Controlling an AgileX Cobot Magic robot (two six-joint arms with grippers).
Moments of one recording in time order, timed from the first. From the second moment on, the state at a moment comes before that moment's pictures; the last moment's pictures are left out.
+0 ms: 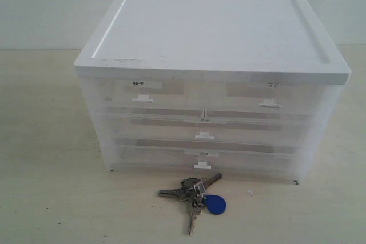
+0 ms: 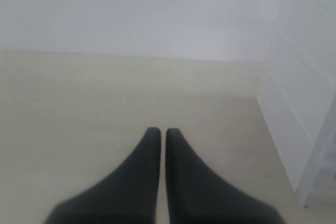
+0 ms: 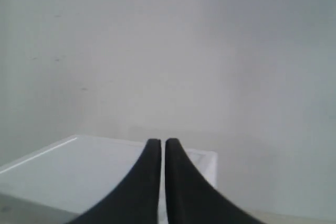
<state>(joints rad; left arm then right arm) 0.06 0.00 0.00 -0.06 0.26 0.04 0.31 0.00 -0.45 0.07 0.28 -0.05</state>
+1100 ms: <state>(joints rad) 0.06 0.00 0.00 -0.06 0.26 0.04 0.06 0.00 0.00 -0.21 0.31 0.18</state>
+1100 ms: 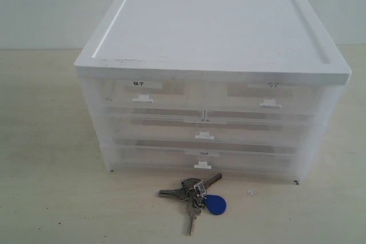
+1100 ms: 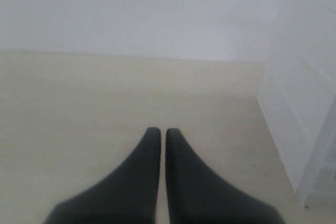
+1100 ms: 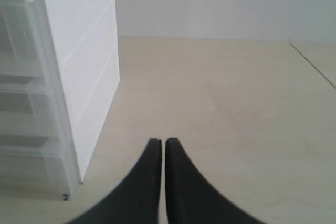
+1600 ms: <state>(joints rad) 0.06 0.00 0.00 -0.06 0.26 0.04 0.06 0.00 0.00 -0.17 0.33 0.18</state>
